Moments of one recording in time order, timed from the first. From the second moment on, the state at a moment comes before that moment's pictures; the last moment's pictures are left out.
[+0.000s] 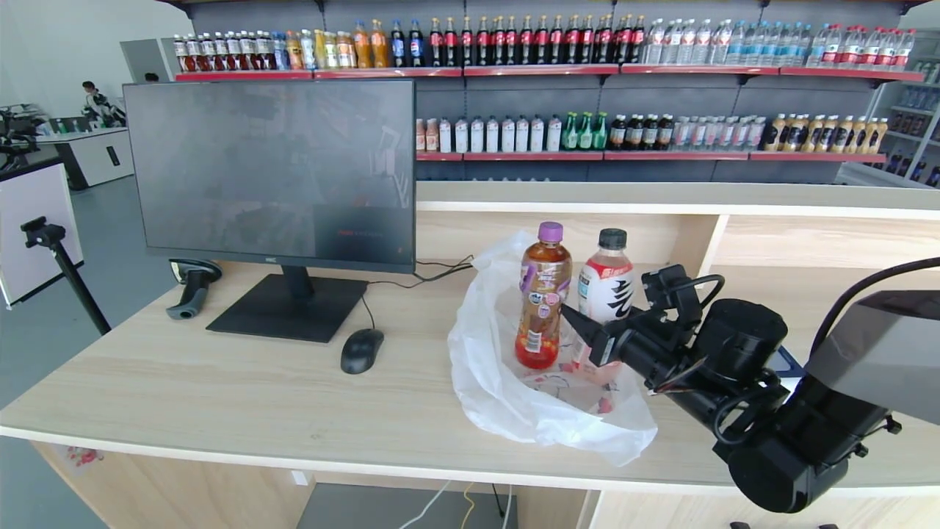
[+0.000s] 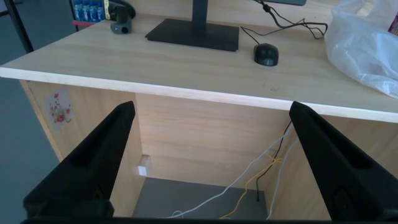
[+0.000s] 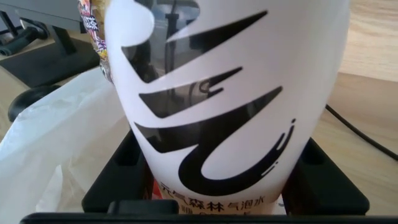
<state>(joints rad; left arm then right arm) 0.00 0.00 0.00 0.00 0.00 0.00 0.40 2.12 -0.61 -1.57 0.10 0.04</state>
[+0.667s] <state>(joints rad) 0.00 0.00 0.00 -0.01 0.00 0.02 0.42 2.12 -0.54 -1.57 0.10 0.04</state>
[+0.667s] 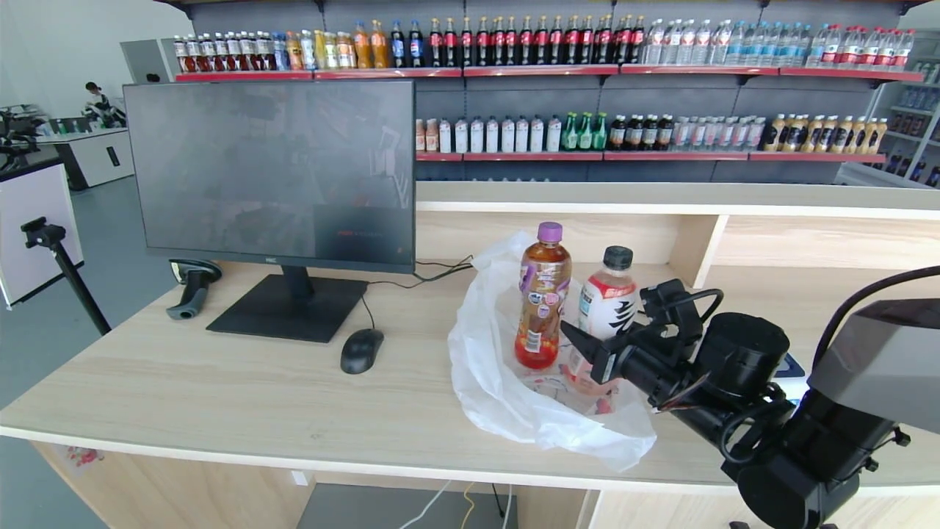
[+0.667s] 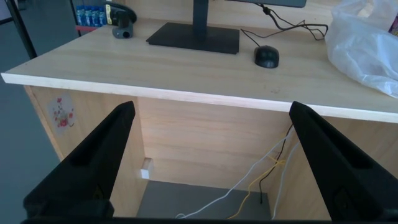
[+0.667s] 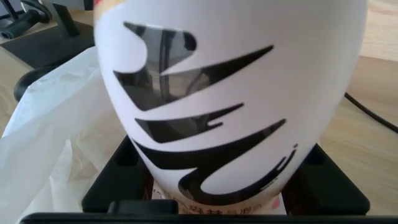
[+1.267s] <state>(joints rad) 0.00 0.00 0.00 -0.01 0.00 0.01 0.43 2.08 -0.49 -1.57 0.10 0.05</state>
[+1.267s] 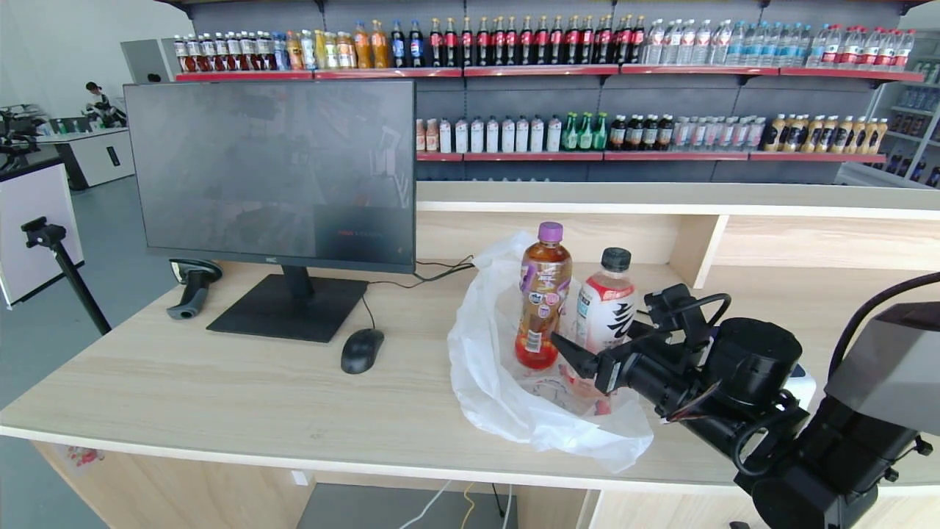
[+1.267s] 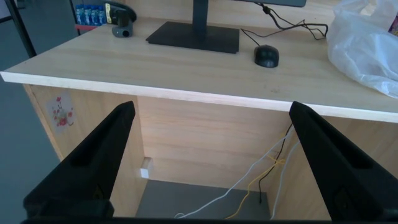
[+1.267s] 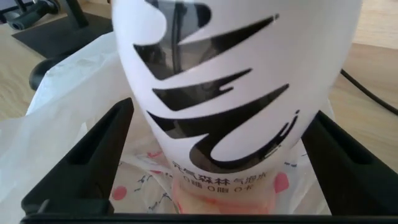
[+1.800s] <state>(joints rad) 0.00 0.00 0.00 0.00 0.00 0.00 0.40 1.93 -0.42 -1.57 0.10 0.05</state>
